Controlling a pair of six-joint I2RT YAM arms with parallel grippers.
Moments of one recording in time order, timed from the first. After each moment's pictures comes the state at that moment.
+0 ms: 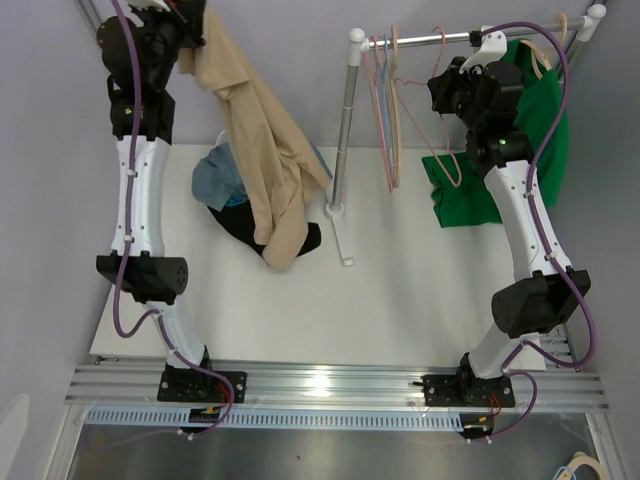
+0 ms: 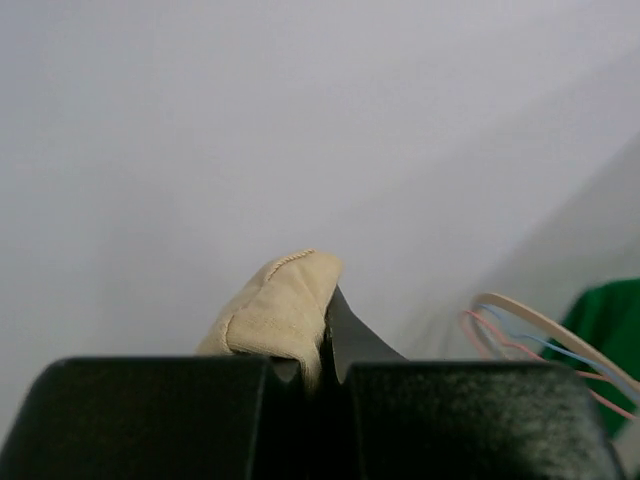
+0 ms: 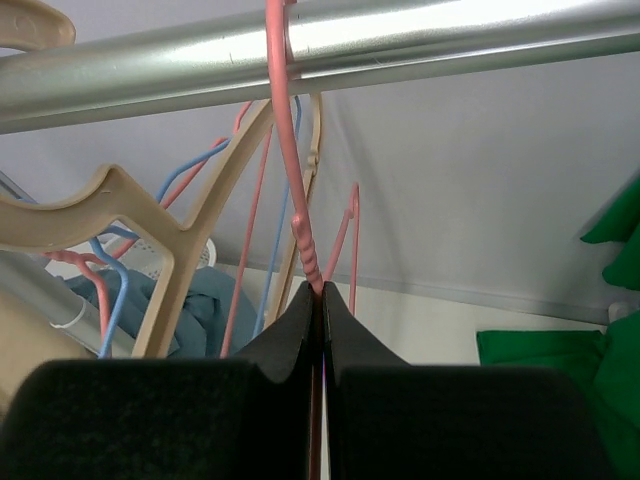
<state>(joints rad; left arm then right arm) -0.08 1.89 2.44 -0.15 0.25 -0.26 0.17 1.69 1.92 -0.24 -0.11 0.18</state>
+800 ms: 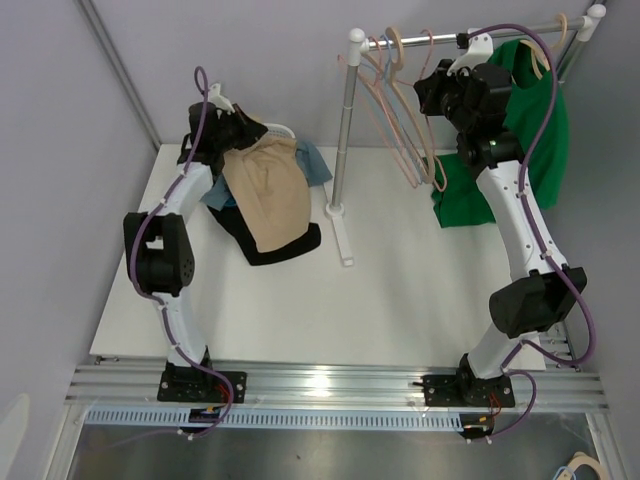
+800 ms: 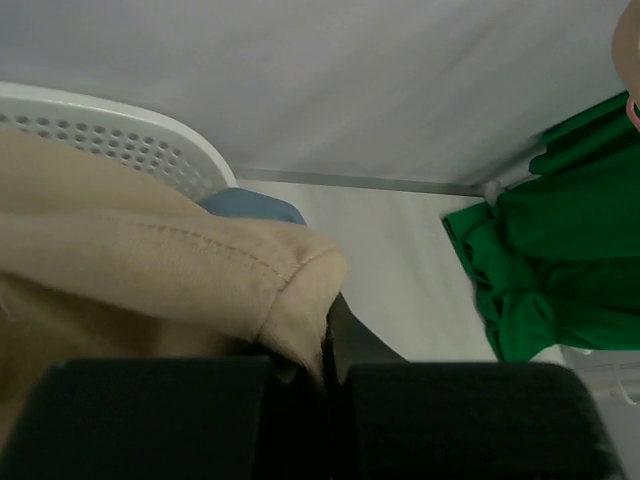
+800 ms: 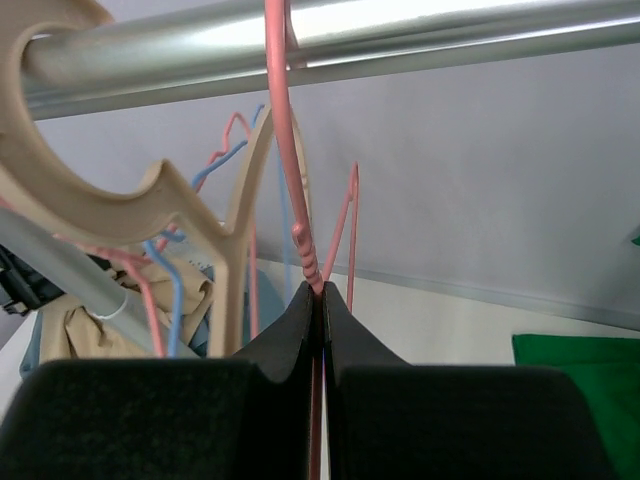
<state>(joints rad) -0.05 1.98 1.68 0.09 0.40 -0.51 0.21 1.70 1.91 -0.23 -0.13 0.20</state>
